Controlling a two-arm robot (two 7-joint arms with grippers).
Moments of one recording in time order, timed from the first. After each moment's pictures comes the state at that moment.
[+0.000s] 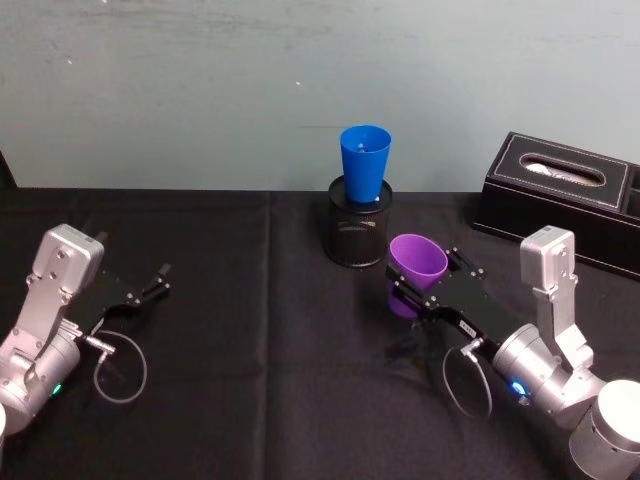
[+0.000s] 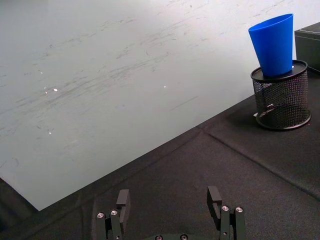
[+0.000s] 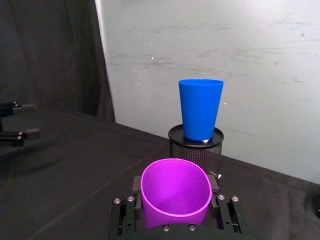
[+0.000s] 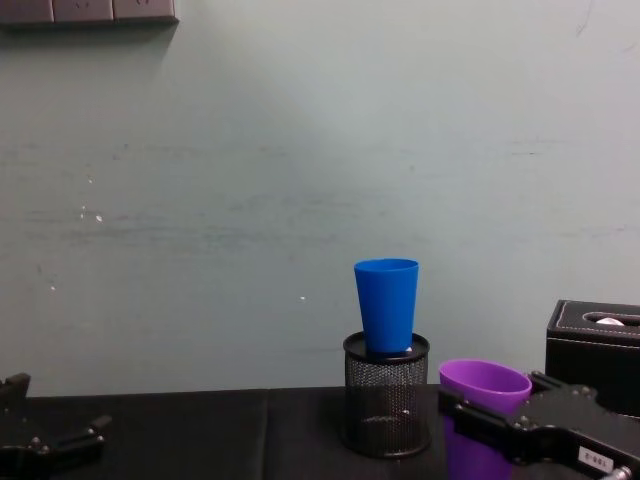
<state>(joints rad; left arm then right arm) -0.20 0.60 0.45 -1.41 -0.25 -0.12 0.03 0.28 0.26 -0.30 -1.19 0.29 -0.24 0.46</state>
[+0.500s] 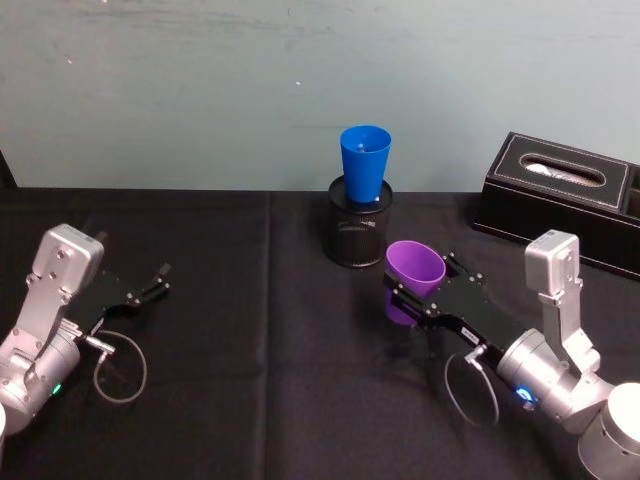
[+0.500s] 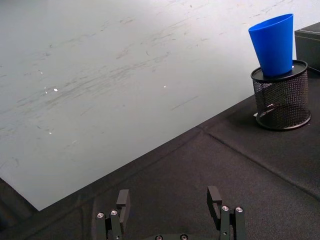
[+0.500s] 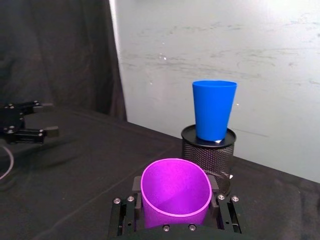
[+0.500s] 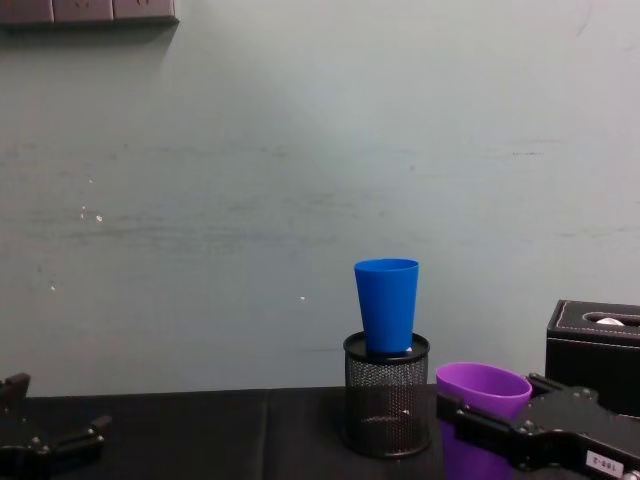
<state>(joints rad) -0.20 0.60 0.45 -1.41 -0.25 -0.12 0.03 0.26 0.30 -0.31 -1.23 0.32 -0.23 0.50</state>
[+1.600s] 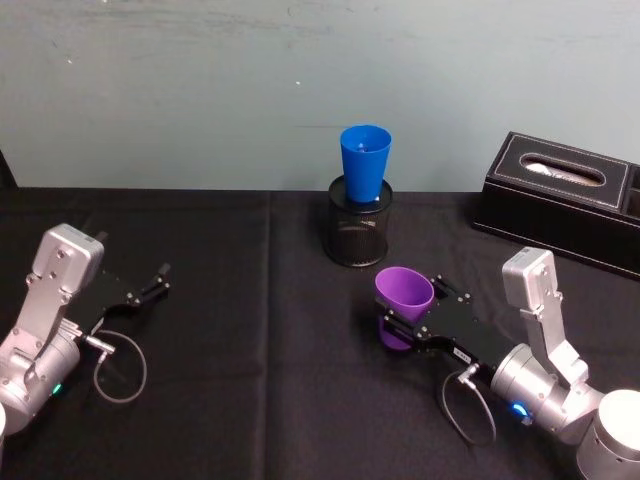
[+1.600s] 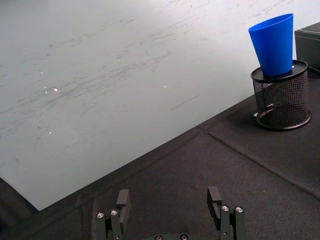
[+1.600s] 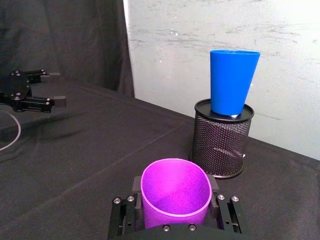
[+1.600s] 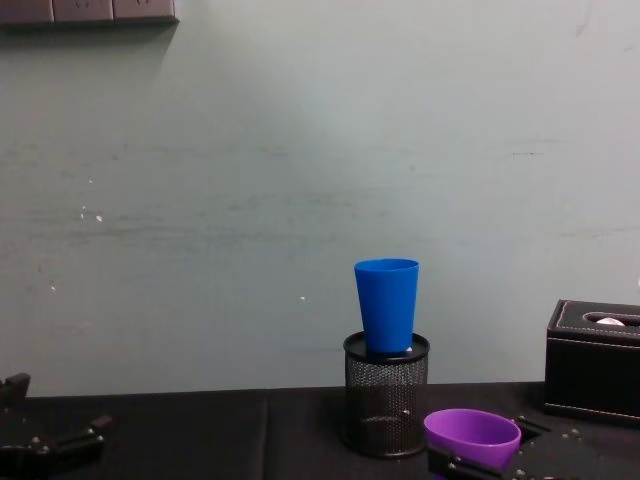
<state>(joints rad) -0.20 0.60 0.45 -1.41 -0.25 -0.12 0.03 0.28 0.32 -0.36 -1.19 0.30 -0.22 0.51</state>
